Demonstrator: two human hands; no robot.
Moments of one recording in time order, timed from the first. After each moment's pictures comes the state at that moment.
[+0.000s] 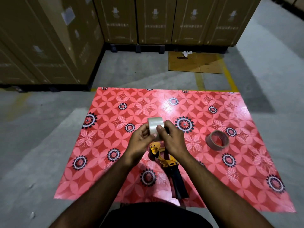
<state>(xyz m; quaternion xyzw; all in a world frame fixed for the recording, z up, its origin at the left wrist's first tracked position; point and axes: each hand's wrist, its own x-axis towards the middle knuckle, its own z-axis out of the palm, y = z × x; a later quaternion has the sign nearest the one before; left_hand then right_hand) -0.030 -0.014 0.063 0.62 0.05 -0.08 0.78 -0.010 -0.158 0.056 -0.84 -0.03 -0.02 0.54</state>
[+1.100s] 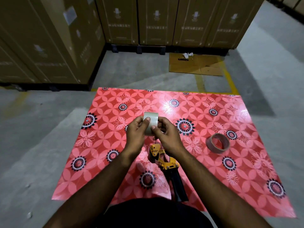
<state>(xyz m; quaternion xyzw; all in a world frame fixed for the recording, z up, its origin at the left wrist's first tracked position) -0.001 -0.015 0.070 0.65 0.11 0.04 0.76 0.006 -0.144 0.061 -0.77 -0.04 0.05 0.63</state>
